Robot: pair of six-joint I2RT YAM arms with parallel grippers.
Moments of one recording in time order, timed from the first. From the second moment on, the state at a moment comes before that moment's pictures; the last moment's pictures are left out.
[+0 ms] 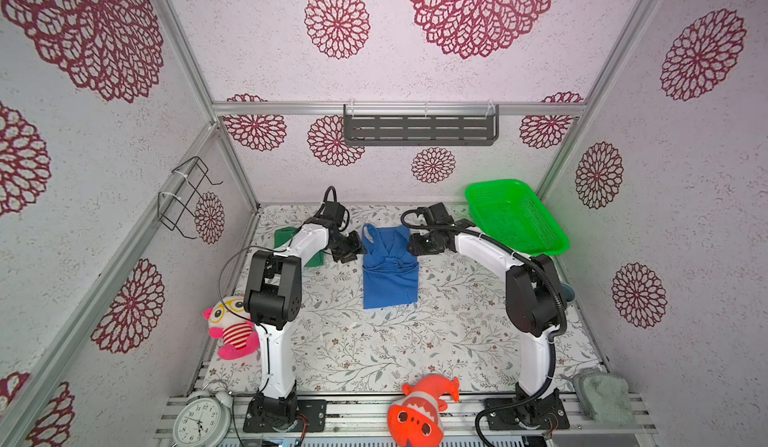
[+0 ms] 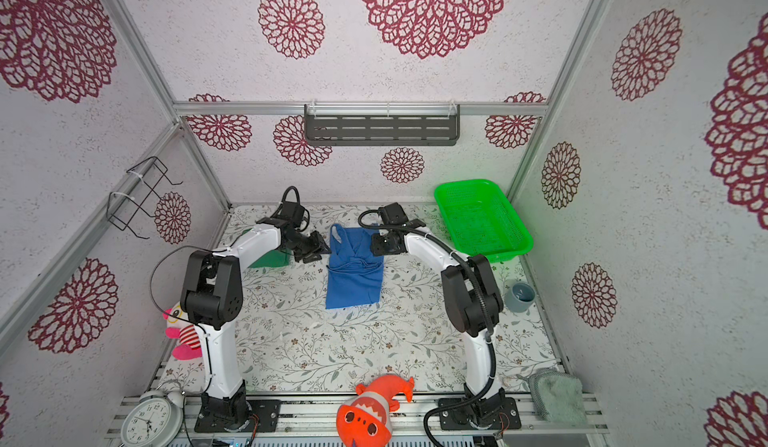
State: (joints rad) left arm -0.20 2.08 1.66 -0.67 0.41 -0.58; right arm 0.48 2.02 1.68 -0.57 -0.14 0.29
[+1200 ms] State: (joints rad) left arm -0.26 2.10 1.78 -0.68 0.17 -0.54; right arm 0.50 2.04 1.65 -0.40 -0.12 0.31
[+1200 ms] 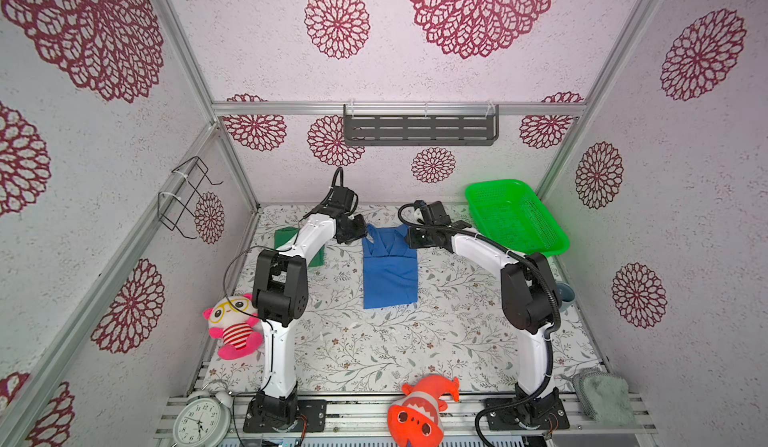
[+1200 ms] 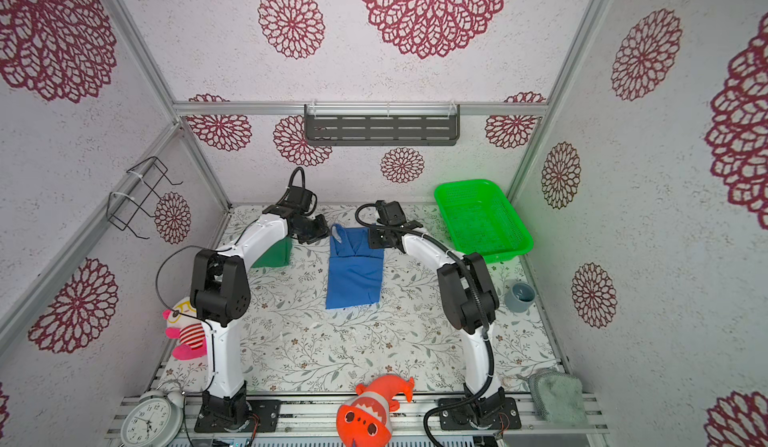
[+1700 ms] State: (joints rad) left arm -0.36 1.63 0.95 -0.52 0.27 -0.71; right arm 0.52 1.61 1.01 -0.36 -0.30 0.42
